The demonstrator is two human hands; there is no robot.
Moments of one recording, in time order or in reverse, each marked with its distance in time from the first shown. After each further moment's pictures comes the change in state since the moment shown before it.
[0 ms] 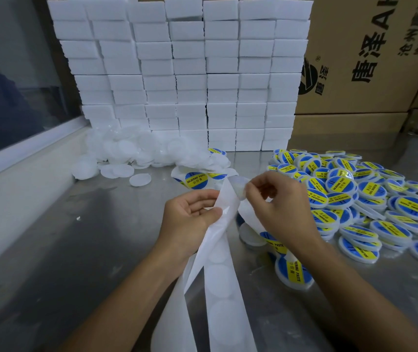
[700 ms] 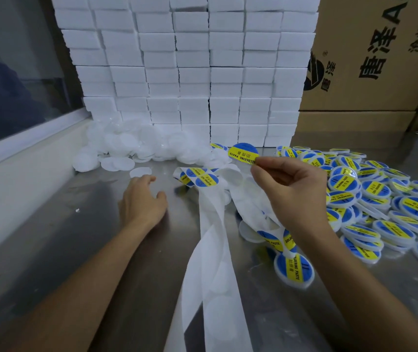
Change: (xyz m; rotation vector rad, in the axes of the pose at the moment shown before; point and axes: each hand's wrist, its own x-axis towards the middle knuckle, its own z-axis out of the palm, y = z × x) left_hand 0.084 -0.053 -0.081 0.962 0.404 0.034; right_hand 0.006 -0.016 -0.010 0.497 0.111 0.159
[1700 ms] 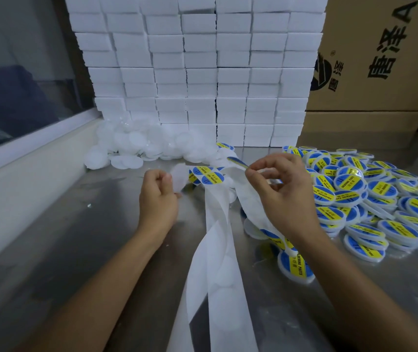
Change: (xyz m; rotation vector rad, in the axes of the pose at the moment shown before) left_hand -0.043 0.038 -0.014 -0.699 0.079 -0.021; right_hand -0.006 0.010 0.007 -0.143 -0.106 -0.100
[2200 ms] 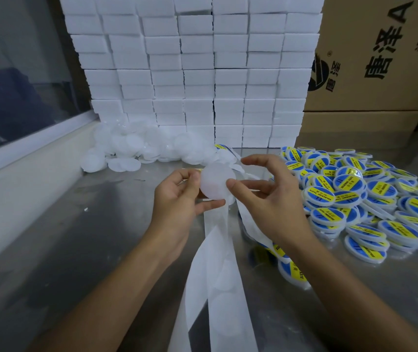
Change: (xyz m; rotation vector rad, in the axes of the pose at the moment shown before) left_hand -0.043 0.062 0.003 -0.472 -0.300 -0.225; right_hand -0.010 -0.011 0.009 0.118 -0.101 0.089
